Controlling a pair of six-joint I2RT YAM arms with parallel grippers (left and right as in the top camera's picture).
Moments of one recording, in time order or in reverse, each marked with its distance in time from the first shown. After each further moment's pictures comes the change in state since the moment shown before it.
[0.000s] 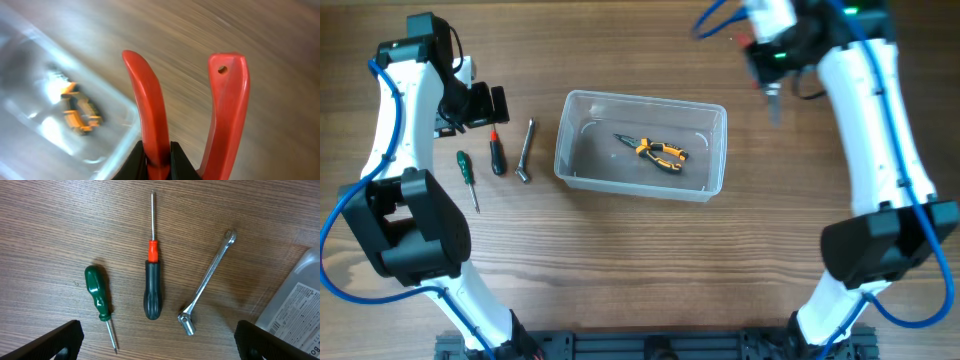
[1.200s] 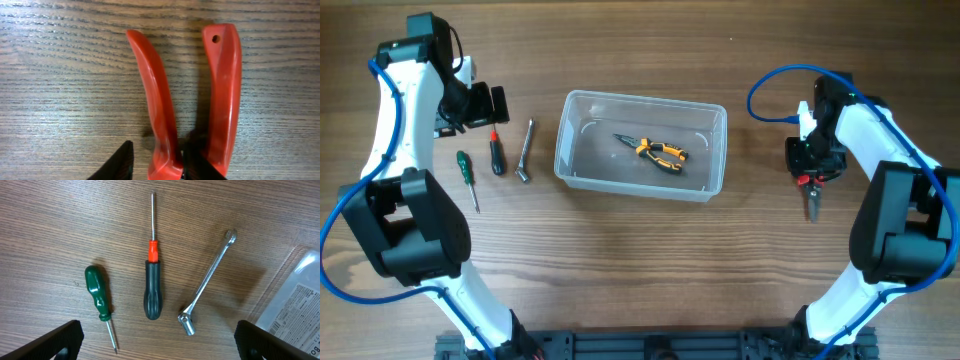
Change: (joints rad) left arm 0.000 0.000 0.000 0.000 0.000 0.000; right arm -0.321 -0.003 -0.803 0.372 0.209 0.232
